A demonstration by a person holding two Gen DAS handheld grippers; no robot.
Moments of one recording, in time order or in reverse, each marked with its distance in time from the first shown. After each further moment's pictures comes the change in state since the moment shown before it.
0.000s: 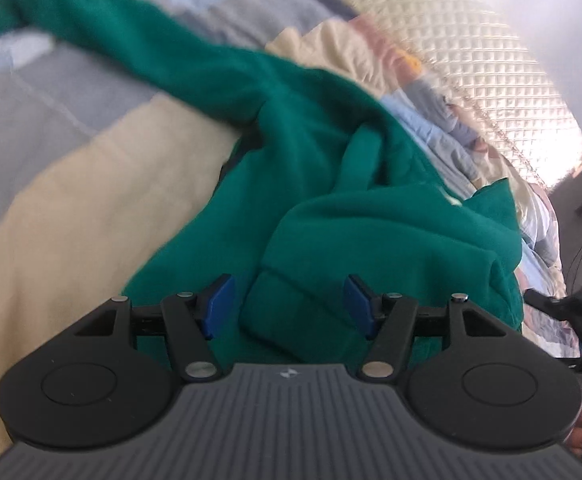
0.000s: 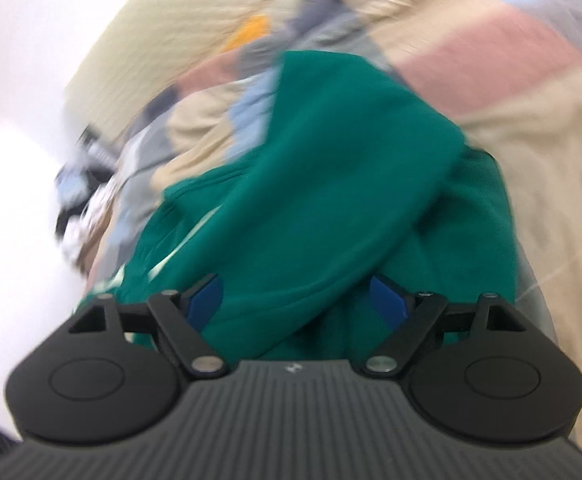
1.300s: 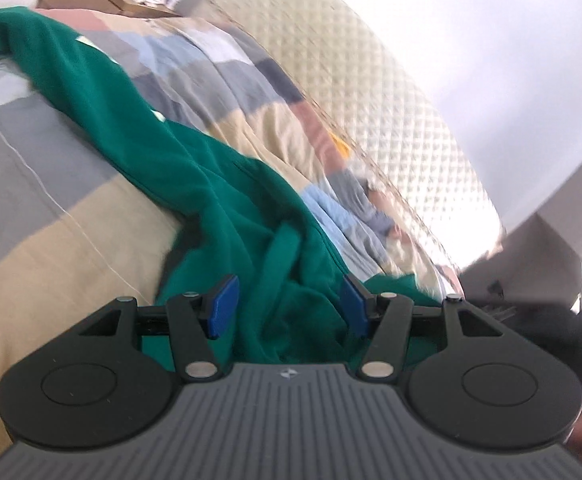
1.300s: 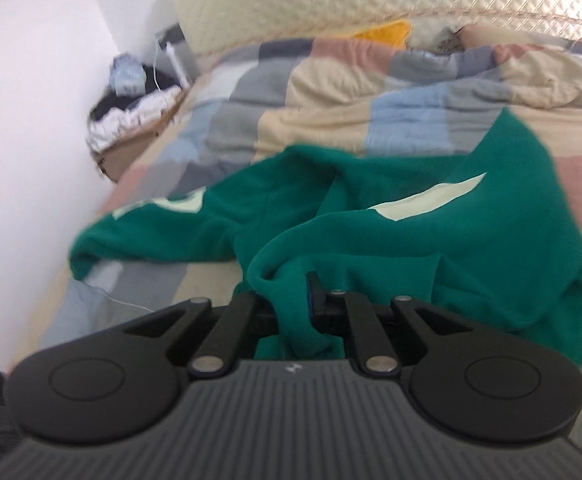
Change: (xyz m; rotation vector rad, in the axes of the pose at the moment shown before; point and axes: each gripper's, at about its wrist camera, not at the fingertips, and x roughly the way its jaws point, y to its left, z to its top) left arm -0.069 0.022 0.040 -0.118 -0.211 -0.272; right arm 0.011 0.230 -0.054 -0.492 0.071 -0.051
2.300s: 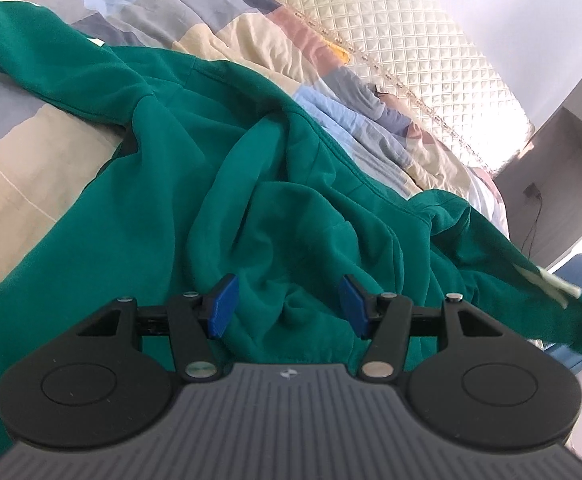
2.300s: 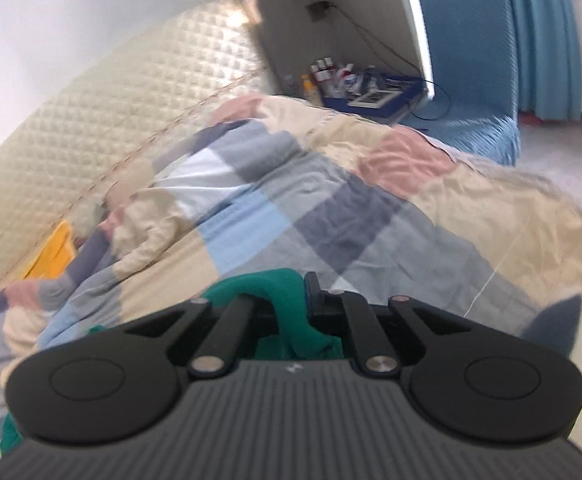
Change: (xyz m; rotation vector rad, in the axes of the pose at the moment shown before) left arm 0.100 -0.051 -0.068 0.204 0.219 0.088; right arm -0.238 -0.513 0.034 0.548 -0.341 -0.493
